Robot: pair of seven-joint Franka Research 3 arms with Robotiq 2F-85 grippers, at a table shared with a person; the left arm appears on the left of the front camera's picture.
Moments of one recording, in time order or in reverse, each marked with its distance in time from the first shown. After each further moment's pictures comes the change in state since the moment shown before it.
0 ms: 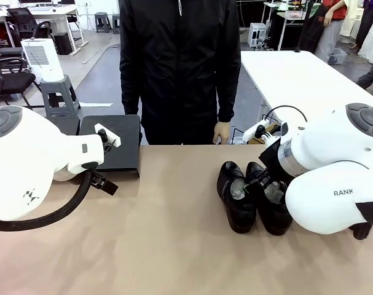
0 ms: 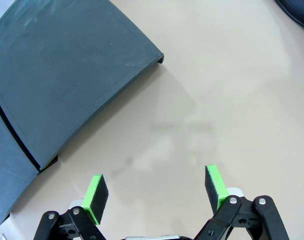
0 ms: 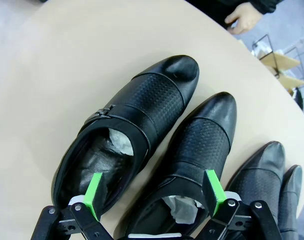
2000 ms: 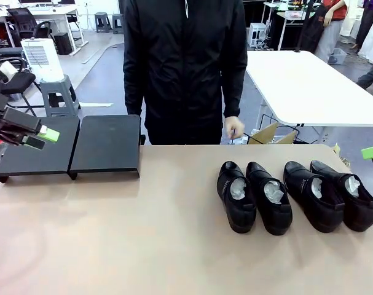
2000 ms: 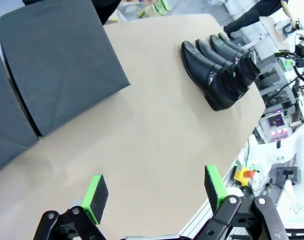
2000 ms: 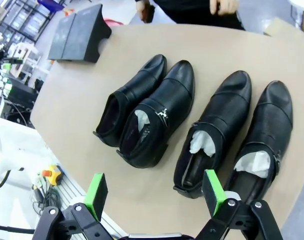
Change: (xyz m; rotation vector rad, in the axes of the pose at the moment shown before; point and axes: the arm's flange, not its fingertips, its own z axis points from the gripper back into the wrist) left arm -0.022 0.161 0.135 -0.589 -0.139 0.385; right arm -0.137 -0.220 0.154 0.504 -0.175 -0.483
